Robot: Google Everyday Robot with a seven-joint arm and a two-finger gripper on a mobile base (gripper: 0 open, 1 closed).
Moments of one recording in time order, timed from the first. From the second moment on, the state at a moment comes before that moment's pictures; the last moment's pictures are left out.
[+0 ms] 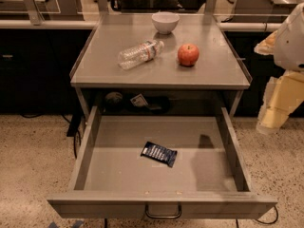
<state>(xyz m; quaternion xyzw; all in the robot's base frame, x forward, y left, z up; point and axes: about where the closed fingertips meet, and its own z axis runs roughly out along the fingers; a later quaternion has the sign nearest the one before) 0.438 -0.216 0.978 -0.60 0.78 -0.04 0.16</state>
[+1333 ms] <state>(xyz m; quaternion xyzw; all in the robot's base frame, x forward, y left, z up) 0.454 -0.200 0.848 -0.60 0.79 -0.02 0.14</state>
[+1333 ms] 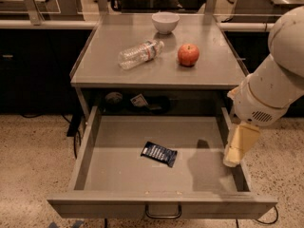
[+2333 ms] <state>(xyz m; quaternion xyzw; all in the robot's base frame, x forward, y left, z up) 0.485 -0.160 0.824 -0.64 0.76 -0.02 0.14</state>
